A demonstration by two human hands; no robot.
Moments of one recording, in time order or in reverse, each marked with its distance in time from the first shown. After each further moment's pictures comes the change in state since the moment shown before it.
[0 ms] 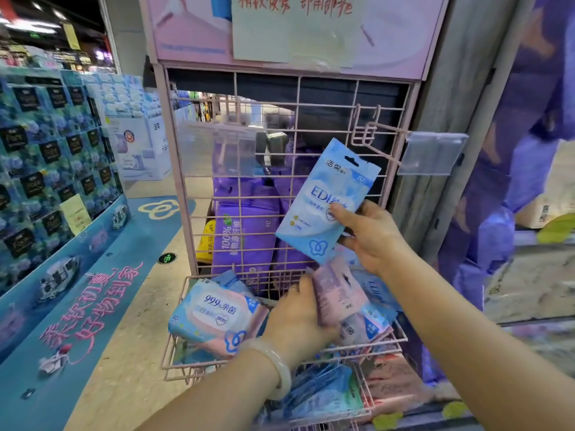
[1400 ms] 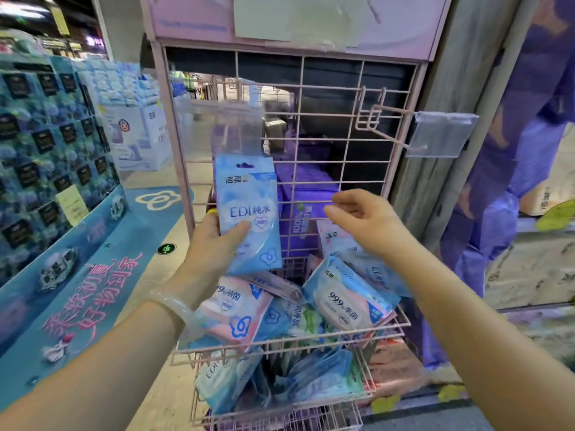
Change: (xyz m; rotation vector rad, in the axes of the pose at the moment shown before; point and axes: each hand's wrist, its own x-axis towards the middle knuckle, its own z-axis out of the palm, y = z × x) left_hand 0.015 -0.042 -0.104 -0.964 0.347 -0.093; right_hand -0.021 -0.002 -0.002 -0.645 -0.072 -0.221
